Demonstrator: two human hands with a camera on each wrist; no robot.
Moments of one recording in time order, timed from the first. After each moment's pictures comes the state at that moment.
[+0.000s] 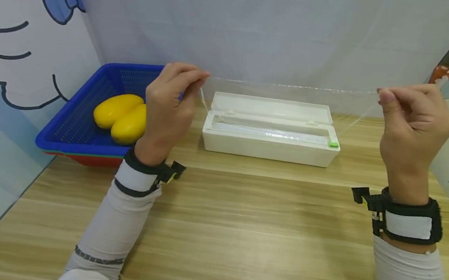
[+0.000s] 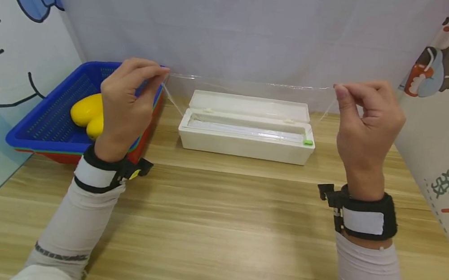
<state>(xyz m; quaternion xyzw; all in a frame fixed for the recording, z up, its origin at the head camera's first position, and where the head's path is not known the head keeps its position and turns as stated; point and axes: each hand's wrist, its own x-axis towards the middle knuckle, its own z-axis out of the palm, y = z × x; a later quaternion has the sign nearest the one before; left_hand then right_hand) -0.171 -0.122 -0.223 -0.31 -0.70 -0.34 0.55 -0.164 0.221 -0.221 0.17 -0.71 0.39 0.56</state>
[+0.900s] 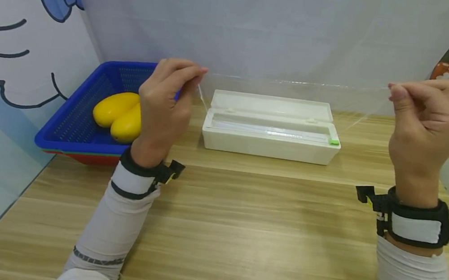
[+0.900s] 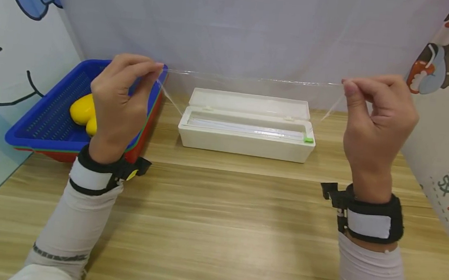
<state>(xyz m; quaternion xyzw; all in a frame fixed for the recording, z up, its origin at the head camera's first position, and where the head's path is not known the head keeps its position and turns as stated) -0.159 -0.120 -0.215 -0.32 -0.68 -0.34 0.57 -0.152 0.219 -0.212 0.16 -0.70 0.41 0.57</state>
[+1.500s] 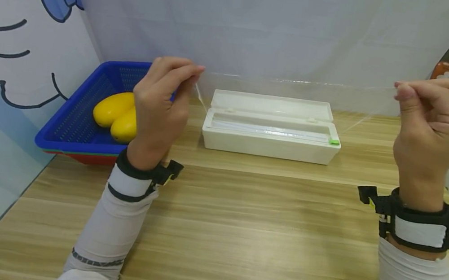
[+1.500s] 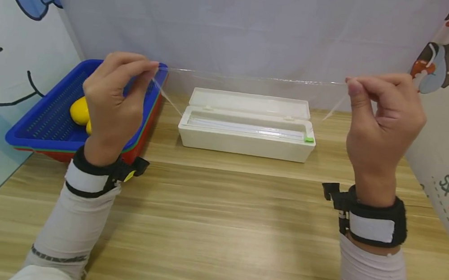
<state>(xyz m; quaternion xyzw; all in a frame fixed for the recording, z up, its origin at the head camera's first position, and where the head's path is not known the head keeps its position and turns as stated) -0.151 -0.120 -0.210 -0.32 -0.67 -0.34 0.57 -0.141 0.214 -0.205 0.15 -0.68 0.42 0.57</state>
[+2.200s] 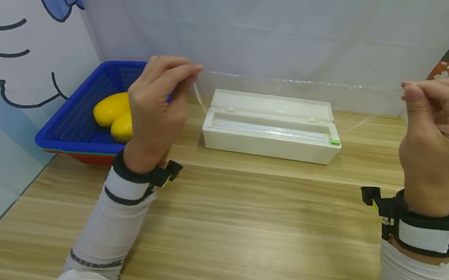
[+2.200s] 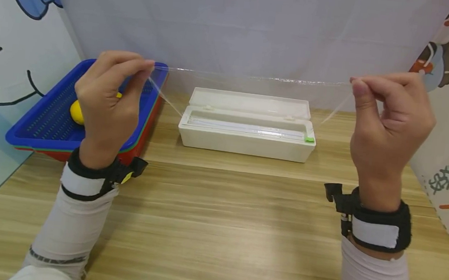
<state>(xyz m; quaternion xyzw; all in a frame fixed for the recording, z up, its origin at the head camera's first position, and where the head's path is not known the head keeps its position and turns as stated) -0.143 -0.119 -0.205 -0.32 -0.66 -0.35 0.59 -0.134 0.213 -0.201 0.16 -0.68 0.45 0.56</state>
